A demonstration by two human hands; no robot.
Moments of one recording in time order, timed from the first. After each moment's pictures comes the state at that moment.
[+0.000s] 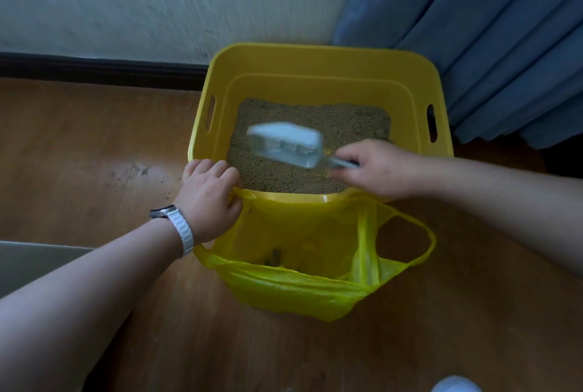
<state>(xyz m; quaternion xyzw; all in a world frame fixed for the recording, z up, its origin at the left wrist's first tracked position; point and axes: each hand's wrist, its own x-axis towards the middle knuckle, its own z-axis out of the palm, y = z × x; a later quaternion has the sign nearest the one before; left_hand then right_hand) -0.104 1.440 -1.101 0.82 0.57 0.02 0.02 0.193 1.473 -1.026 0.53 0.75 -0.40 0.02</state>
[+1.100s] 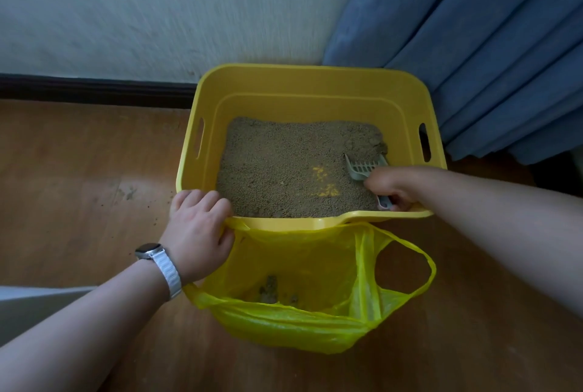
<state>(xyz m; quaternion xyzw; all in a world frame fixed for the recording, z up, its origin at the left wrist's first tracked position) -0.105 1.441 -1.100 0.83 0.55 0.02 0.03 0.245 1.536 -1.143 0.78 0.41 -0.45 0.15</state>
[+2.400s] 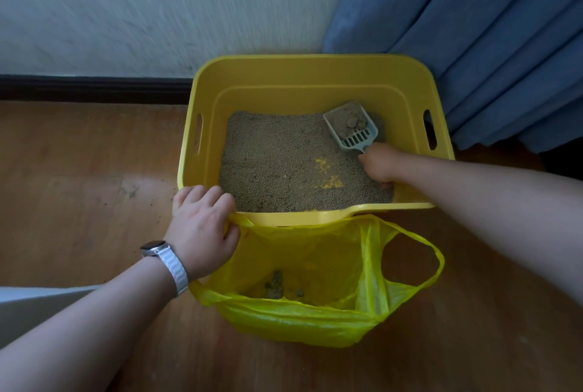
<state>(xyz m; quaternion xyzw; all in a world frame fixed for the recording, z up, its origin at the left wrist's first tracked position) -0.102 1.443 -1.099 0.83 0.56 0.02 0.03 0.230 1.547 -1.131 0.75 0.56 -0.34 0.10</state>
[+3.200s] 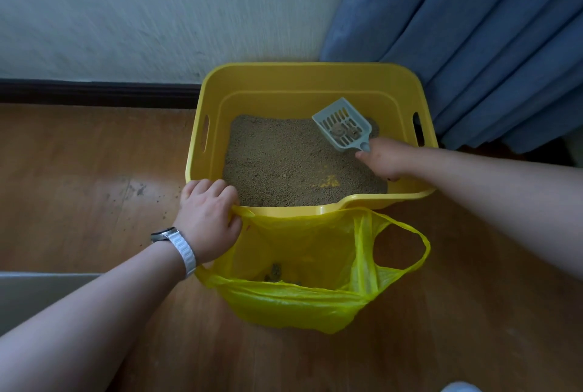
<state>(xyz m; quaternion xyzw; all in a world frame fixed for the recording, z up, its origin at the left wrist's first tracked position) -0.100 1.440 -1.098 0.82 0.57 0.02 0.02 0.235 1.533 -1.087 0.70 0.62 -0.33 0.10</state>
